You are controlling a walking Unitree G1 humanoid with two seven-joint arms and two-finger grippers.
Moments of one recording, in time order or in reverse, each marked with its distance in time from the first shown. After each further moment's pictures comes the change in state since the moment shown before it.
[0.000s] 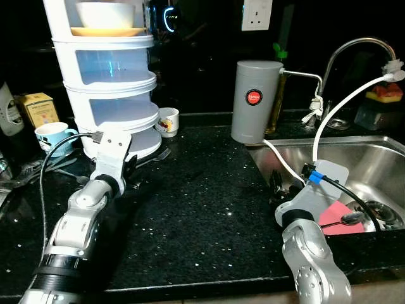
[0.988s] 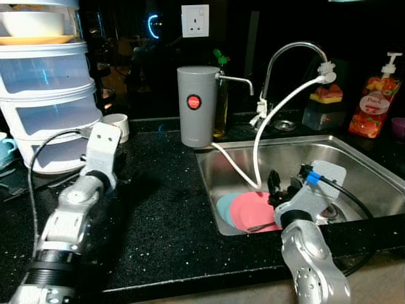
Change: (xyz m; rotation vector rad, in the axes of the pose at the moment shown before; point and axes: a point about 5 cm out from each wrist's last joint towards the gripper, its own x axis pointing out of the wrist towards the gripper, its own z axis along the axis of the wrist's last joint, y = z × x) left arm -0.004 0.048 -0.002 0.111 0.077 0.065; right arm -0.001 0.017 0.001 -0.042 -0.003 0.134
